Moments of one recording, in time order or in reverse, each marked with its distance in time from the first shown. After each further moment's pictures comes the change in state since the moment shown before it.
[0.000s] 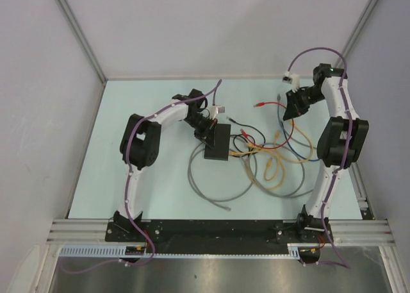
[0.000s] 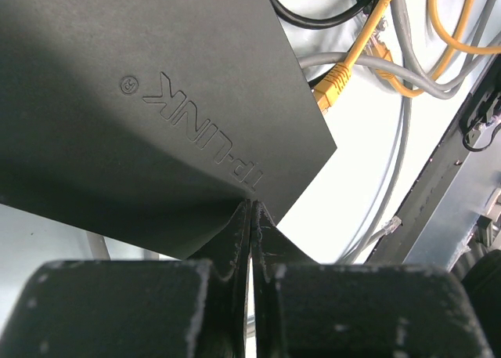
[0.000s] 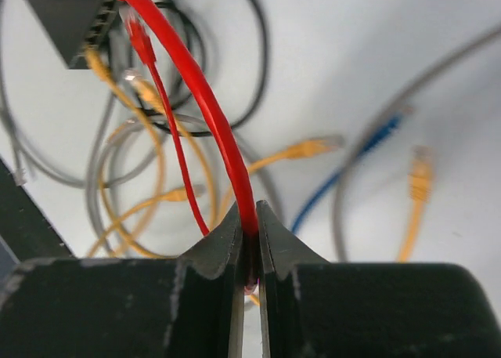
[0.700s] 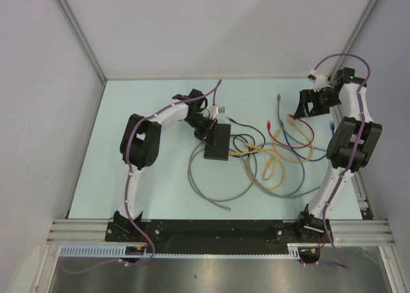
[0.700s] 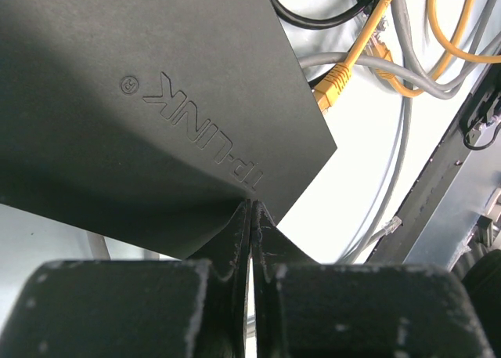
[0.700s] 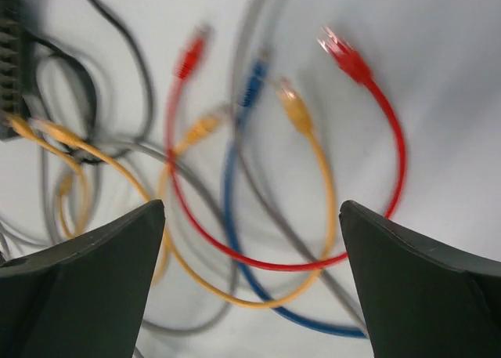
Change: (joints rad) left arm 0.000 0.000 0.000 0.000 -0.001 0.000; right arm -0.211 0.095 0.005 0.151 0.086 0.219
